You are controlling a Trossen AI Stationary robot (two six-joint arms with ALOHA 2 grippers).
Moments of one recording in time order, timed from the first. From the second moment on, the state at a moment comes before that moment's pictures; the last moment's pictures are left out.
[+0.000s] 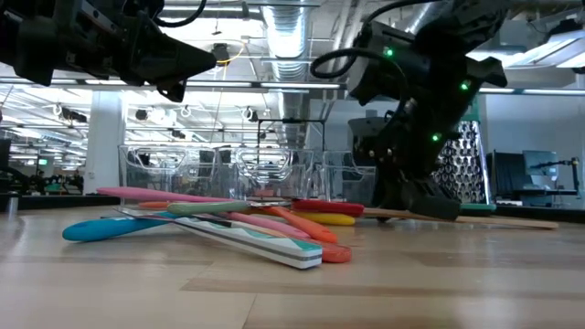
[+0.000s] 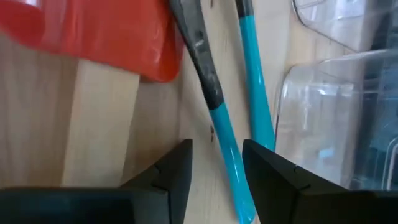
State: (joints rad) left arm -0.26 1.23 0.25 0.88 -0.18 0.00; right arm 0.19 1.87 0.96 -0.42 0.68 -0.06
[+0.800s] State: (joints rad) left arm -0.26 1.23 0.25 0.88 -0.18 -0.01; right arm 0.14 1.87 0.96 -0.29 0.57 -0.11
